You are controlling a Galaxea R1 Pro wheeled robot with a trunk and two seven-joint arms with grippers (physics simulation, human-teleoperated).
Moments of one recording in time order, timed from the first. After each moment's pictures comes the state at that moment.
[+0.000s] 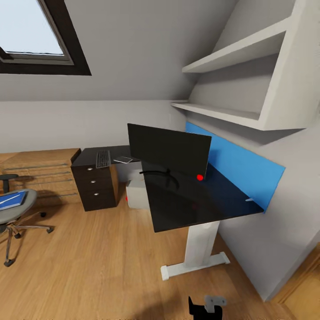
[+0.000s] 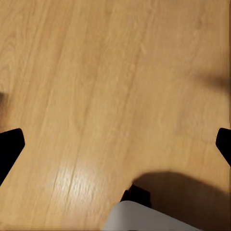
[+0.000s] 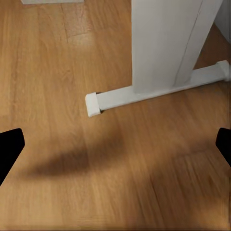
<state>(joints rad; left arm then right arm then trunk) -0.07 0.01 0.23 -0.35 0.11 -0.26 0.17 -0.45 0.10 -0.07 0.02 0.04 -0.57 -0.03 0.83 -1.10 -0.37</state>
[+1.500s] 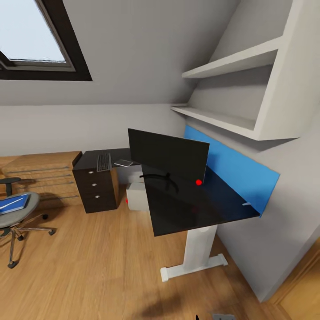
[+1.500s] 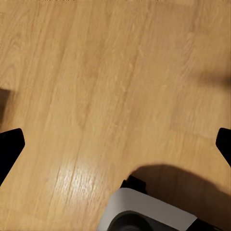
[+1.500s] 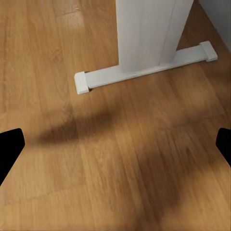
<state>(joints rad) -0.07 0.00 0.23 -0.35 0.12 -0.26 0.17 -0.38 0.07 -0.08 0.02 0.04 -0.56 -0.03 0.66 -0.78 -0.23</state>
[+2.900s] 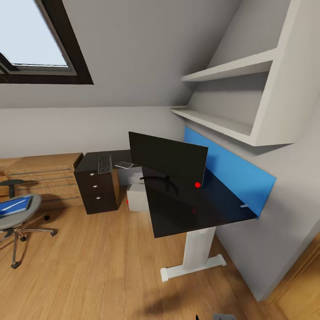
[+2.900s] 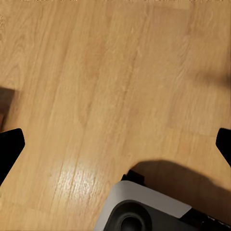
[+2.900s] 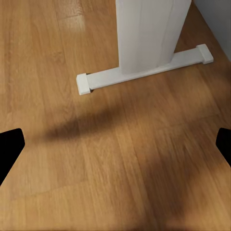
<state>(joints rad) -0.07 -0.01 0.23 -0.35 0.12 -0.26 0.17 -0.38 0.07 -0.08 0.02 0.04 -0.56 -0.03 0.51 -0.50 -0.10</state>
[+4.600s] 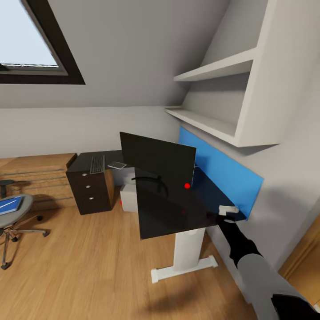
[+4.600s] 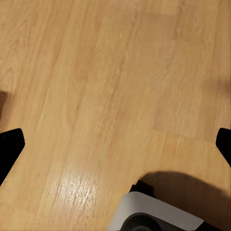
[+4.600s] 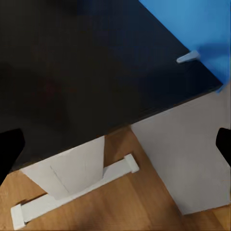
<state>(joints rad) -0.07 0.01 0.23 -0.36 0.12 -0.27 0.17 -0.79 0.00 -0.09 -0.58 0.01 0.26 -0.21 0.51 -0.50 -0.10</state>
